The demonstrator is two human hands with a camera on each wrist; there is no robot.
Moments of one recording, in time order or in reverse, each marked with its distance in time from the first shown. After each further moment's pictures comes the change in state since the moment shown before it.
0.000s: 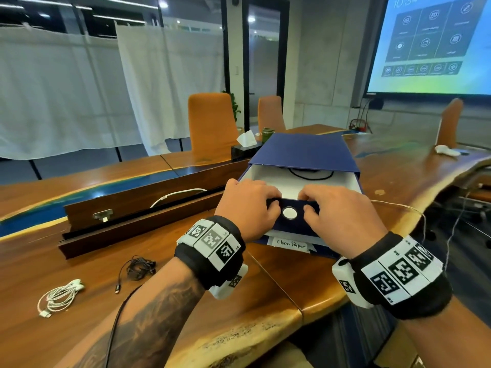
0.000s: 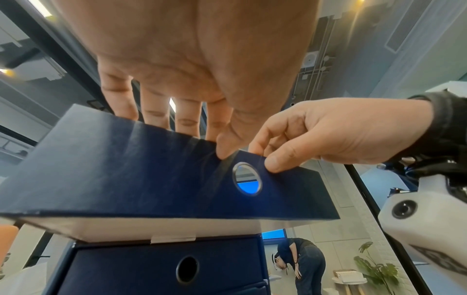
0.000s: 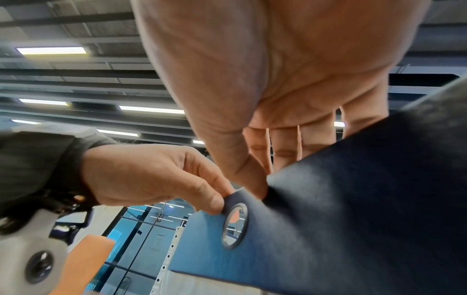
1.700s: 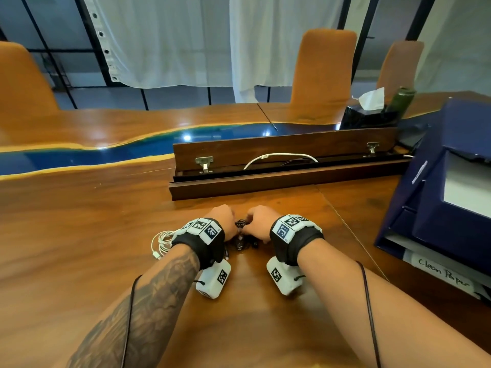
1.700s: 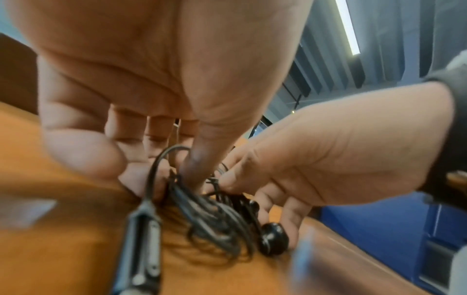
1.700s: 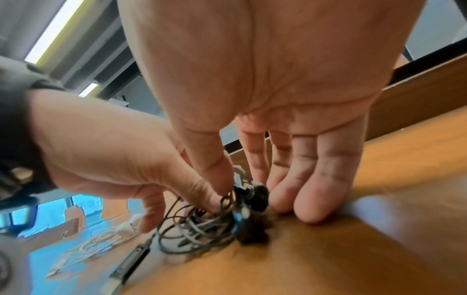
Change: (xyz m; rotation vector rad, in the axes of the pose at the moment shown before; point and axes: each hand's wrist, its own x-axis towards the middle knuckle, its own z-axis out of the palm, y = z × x) left_hand -0.125 -0.323 0.081 -0.056 -0.526 -0.991; right_hand 0.131 -0.289 0.292 0.319 -0.860 -0.266
